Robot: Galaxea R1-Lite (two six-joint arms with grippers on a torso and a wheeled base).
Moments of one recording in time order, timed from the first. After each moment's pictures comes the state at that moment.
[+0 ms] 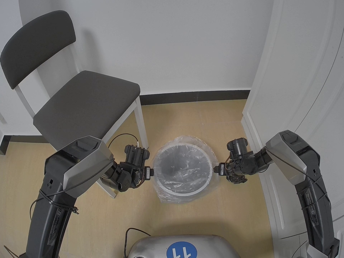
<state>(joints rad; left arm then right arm) -0.41 2.64 -1.42 -0.50 0.32 -0.25 0.27 2.69 -1.63 -0.23 -0.10 0.27</state>
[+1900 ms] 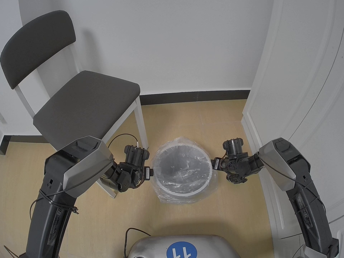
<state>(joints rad) -0.40 2.64 -1.41 -0.51 0.32 -0.25 0.28 2.82 -1.81 -0.31 -0.07 0.41</state>
